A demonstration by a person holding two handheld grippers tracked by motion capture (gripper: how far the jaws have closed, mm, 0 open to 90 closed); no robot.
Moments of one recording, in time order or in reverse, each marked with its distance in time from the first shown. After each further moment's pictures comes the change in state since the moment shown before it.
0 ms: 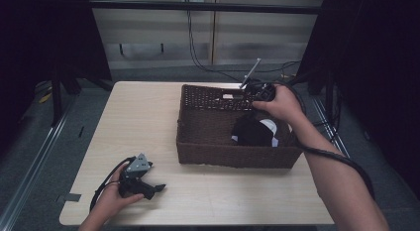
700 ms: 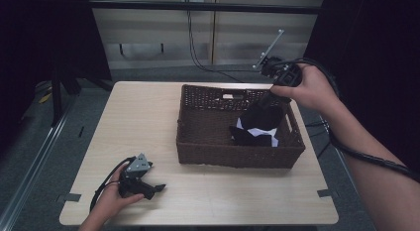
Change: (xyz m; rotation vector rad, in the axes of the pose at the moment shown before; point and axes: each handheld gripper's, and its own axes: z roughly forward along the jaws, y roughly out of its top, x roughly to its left) left arm 0.000 0.000 0.000 0.001 -0.002 -0.004; right arm 0.051 -0.023 -0.110 -0.091 -0.042 -0.101
